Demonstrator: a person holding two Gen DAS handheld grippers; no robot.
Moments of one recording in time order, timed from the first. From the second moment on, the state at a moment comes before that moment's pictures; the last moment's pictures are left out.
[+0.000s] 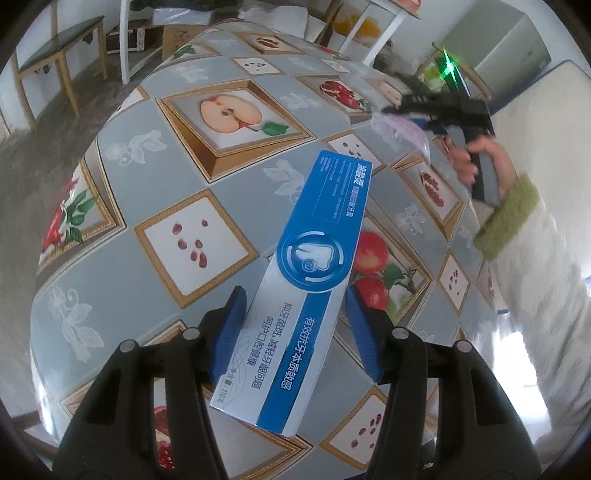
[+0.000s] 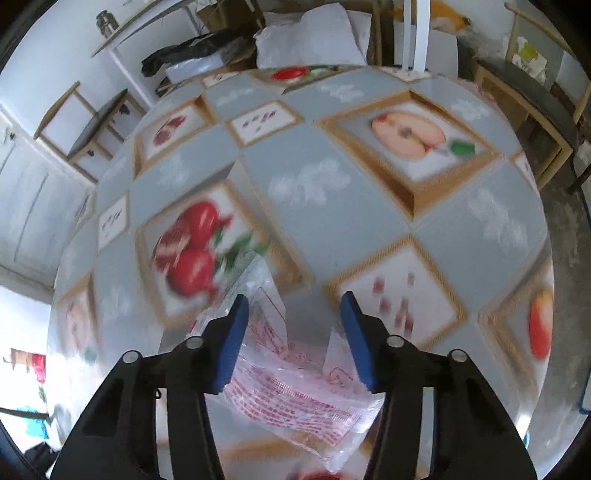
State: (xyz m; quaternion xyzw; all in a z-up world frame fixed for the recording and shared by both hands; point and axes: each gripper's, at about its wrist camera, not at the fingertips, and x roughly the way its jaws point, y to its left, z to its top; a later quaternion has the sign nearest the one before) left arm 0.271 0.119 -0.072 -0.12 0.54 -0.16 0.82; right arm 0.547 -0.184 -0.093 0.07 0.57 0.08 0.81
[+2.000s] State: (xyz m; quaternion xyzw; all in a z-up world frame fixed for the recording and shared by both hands) left arm 0.236 0.057 -0.090 -0.10 0.56 -0.19 0.80; right arm 0.265 -0.146 -0.083 0.08 0.60 0.12 0.79
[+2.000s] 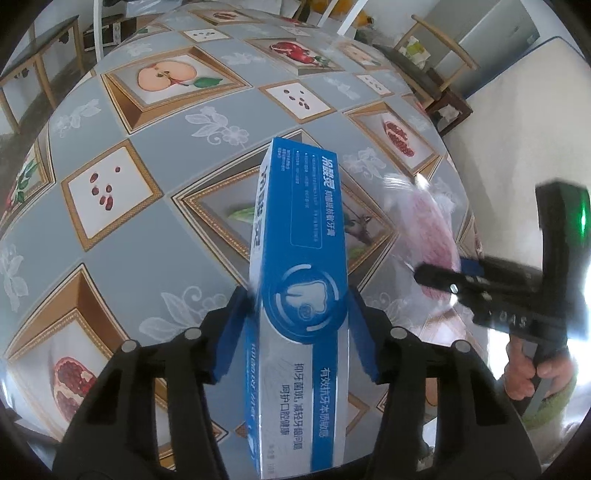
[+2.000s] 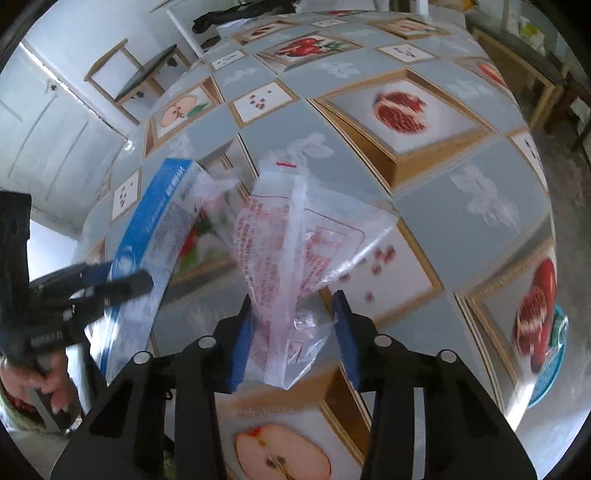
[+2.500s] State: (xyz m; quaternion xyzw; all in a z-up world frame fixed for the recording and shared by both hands) left arm 0.204 0.063 -0.089 -0.11 0.56 -0.19 0.80; right arm 0.238 -0.162 -0.070 0.10 0.59 0.11 0.79
